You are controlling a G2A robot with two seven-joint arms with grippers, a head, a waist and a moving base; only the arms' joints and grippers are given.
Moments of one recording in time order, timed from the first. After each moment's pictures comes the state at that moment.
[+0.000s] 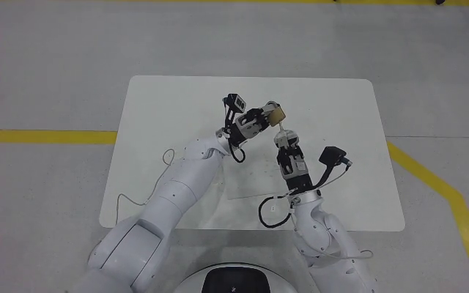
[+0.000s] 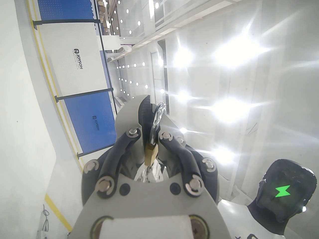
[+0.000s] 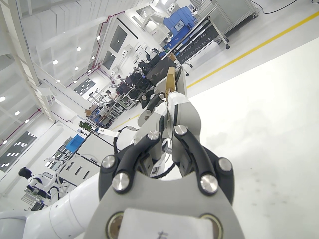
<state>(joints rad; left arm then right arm) 0.64 -1.70 -0.98 -0.54 -0.84 -0.62 -1.02 -1.58 -1.27 1.19 -1.96 -0.66 0.02 -0.21</state>
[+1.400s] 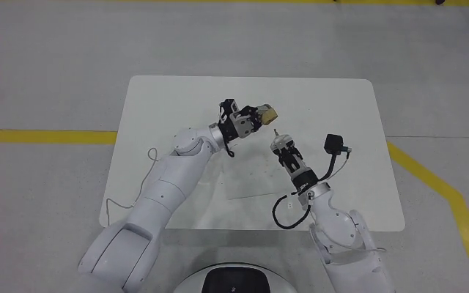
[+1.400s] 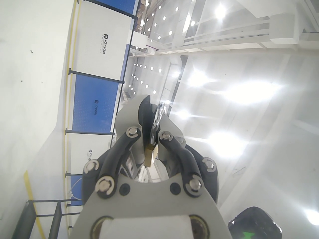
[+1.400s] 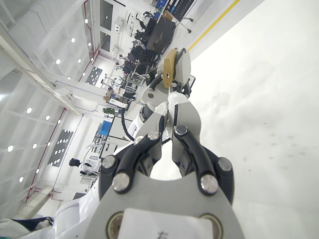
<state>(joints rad) 0.69 -1.62 -1.08 -0.73 -0.69 -0.10 -0.92 -1.59 -1.27 1.31 -2.07 -0.34 0.15 0.16</state>
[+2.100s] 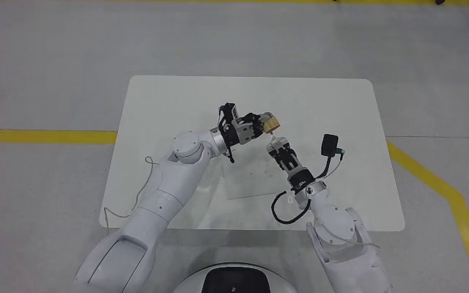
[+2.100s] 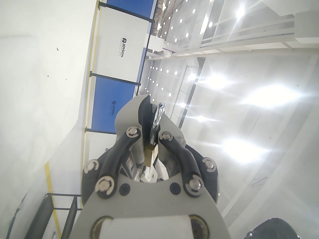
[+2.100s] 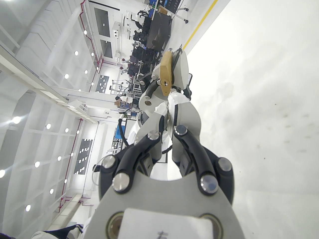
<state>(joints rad) 0.77 -1.59 -1.08 -0.90 -0.56 -0.04 -0.84 -1.58 -1.28 1.30 -2.05 -0.18 0.21 0.18</state>
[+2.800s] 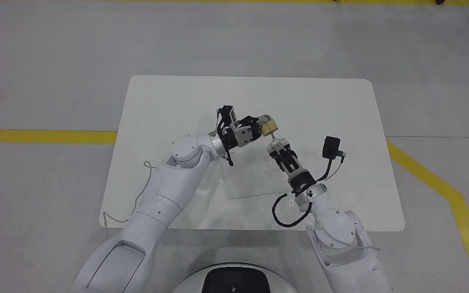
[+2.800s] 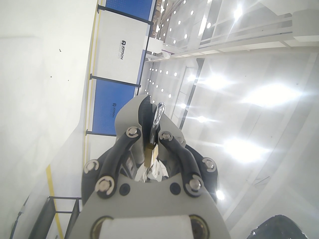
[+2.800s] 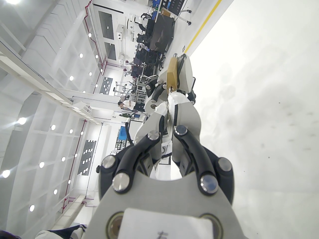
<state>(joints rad) 0.81 -1.58 -1.09 -0.93 -0.55 -0.06 -0.83 -1.60 -1.29 1.30 -2.06 -0.18 0.19 0.15</state>
